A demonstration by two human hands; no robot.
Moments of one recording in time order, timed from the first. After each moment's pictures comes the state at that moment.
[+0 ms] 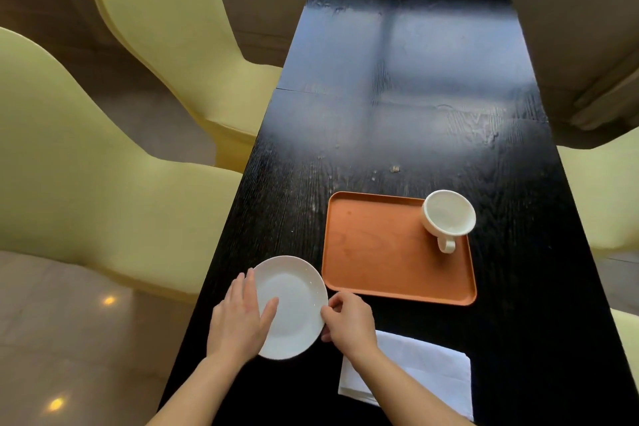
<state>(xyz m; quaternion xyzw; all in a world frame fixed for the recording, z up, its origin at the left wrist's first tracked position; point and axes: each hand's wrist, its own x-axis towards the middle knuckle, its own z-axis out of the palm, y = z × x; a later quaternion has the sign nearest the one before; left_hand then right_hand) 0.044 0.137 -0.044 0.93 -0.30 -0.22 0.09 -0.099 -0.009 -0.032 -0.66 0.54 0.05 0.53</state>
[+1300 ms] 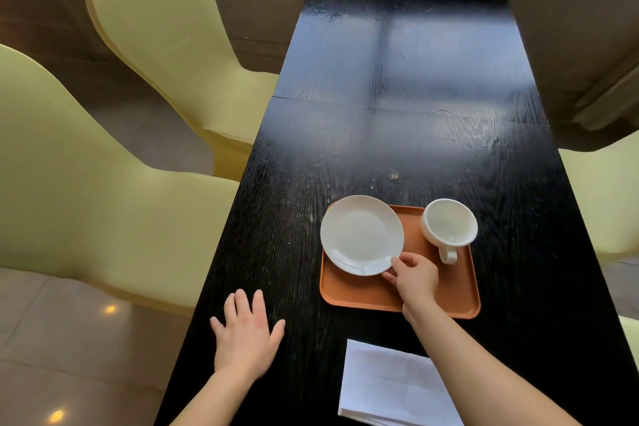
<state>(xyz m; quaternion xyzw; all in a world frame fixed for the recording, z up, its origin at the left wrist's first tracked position) 0.034 0.119 -0.055 0.93 -0.30 -0.22 -0.03 -0.110 -0.142 -0.048 -0.43 0.66 -0.22 0.57</state>
